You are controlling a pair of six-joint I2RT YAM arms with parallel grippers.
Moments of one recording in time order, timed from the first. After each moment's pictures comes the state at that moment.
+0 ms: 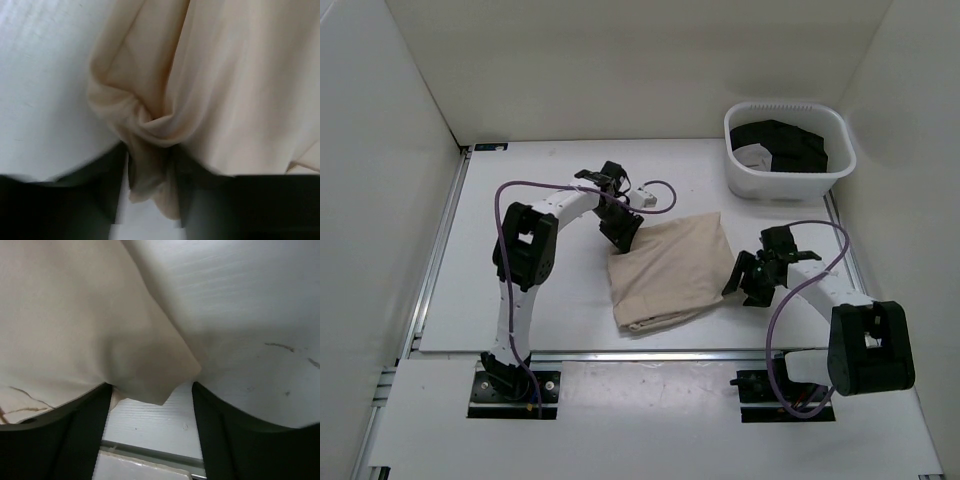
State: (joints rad) left arm -0.46 2.19 1.71 -0.86 0.41 0.41; right arm 0.15 1.30 0.62 -0.55 -0.24 0.51
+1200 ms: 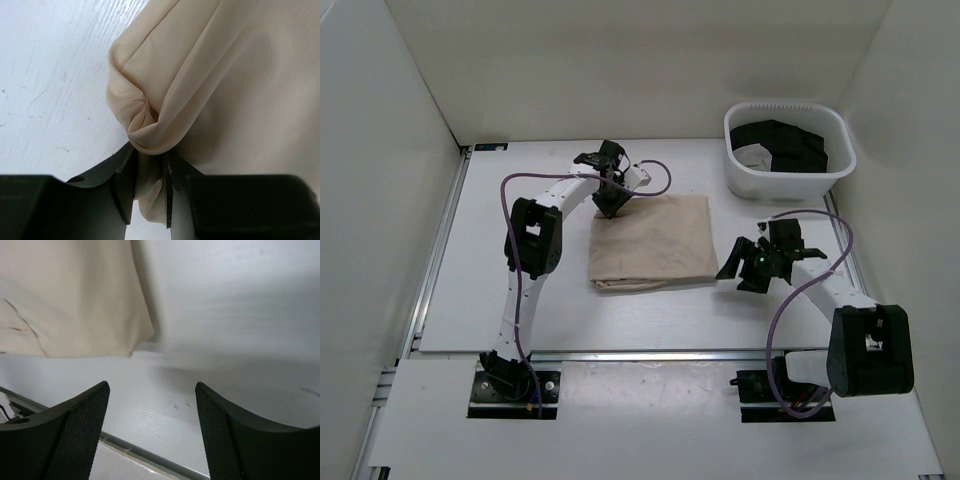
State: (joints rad) left arm -0.41 2.37 2.03 -0.86 0.09 0.56; right arm 0.10 1.28 0.63 -0.45 -0.41 0.44
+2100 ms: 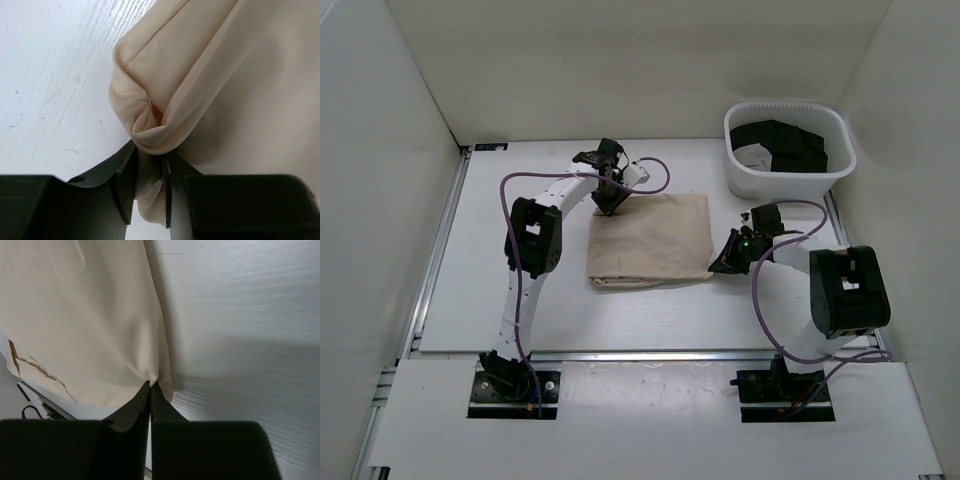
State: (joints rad) left arm -0.40 2.38 2.06 -0.85 0.08 0.56; right arm 0.15 1.64 0.79 -0.25 -0.51 0.55
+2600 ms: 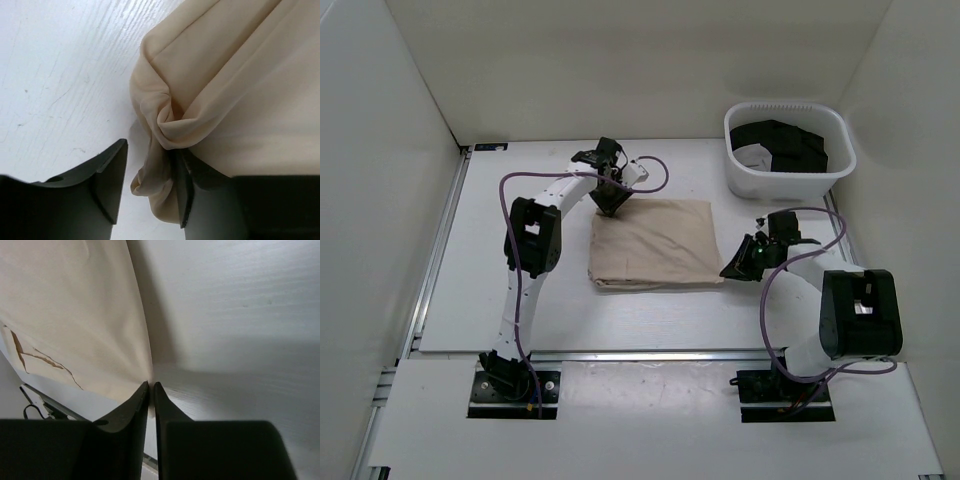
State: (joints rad) left arm -0.39 2.38 2.06 -0.84 0.08 0.57; right arm 0.07 1.48 0.71 -0.33 -0.52 0.51
